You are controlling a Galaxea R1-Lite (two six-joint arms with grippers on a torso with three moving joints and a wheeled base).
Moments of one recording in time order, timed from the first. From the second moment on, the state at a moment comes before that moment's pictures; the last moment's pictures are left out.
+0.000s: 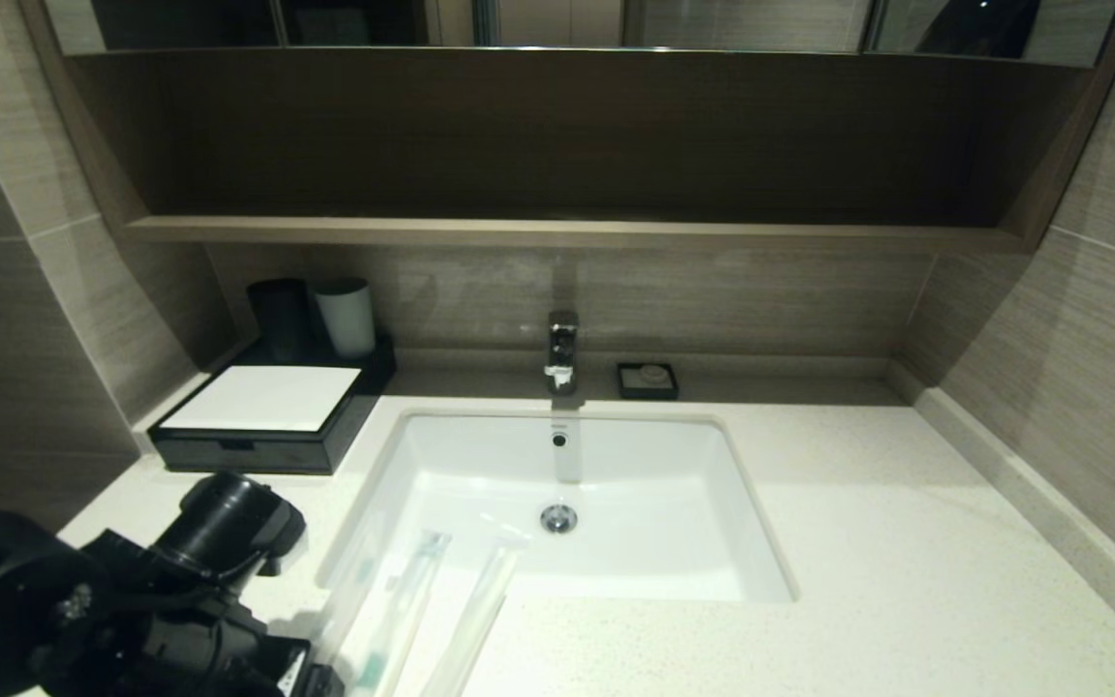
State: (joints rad) left arm -0.39 1.62 -0.60 0.19 0.09 -0.27; right arm 0.00 0.00 0.00 0.00 0.00 0.00
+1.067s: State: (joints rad) left arm -0.39 1.62 -0.60 0.19 0.09 -0.26; right arm 0.00 0.00 0.00 0.00 0.00 0.00
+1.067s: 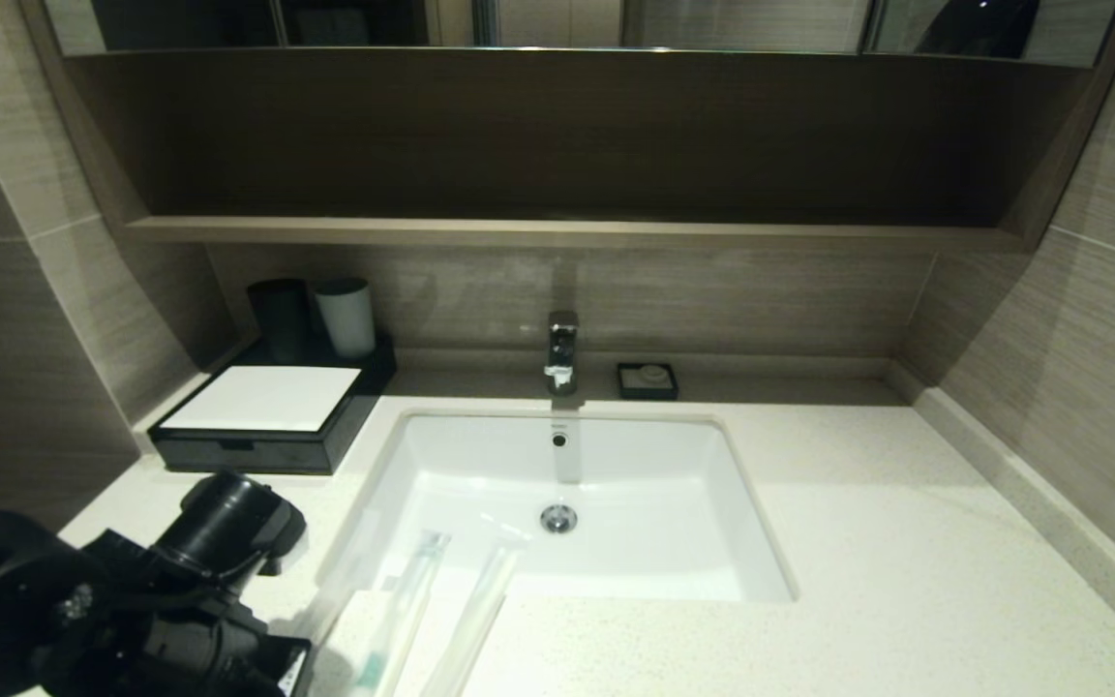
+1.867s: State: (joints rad) left arm -0.37 1.58 -0.59 0.20 0.09 -0.27; right arm 0.00 0.00 0.00 0.00 0.00 0.00
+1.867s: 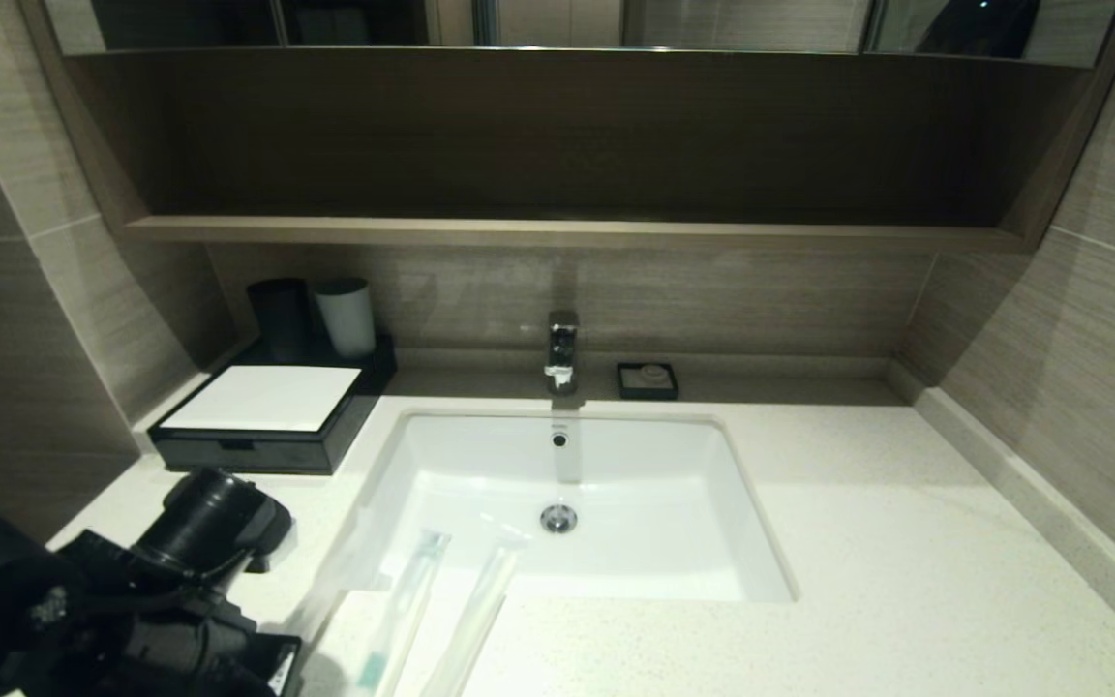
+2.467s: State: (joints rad) left arm -0.32 1.55 -0.56 0.20 0.11 -0.29; right arm 0.00 0.00 0.00 0.00 0.00 0.00
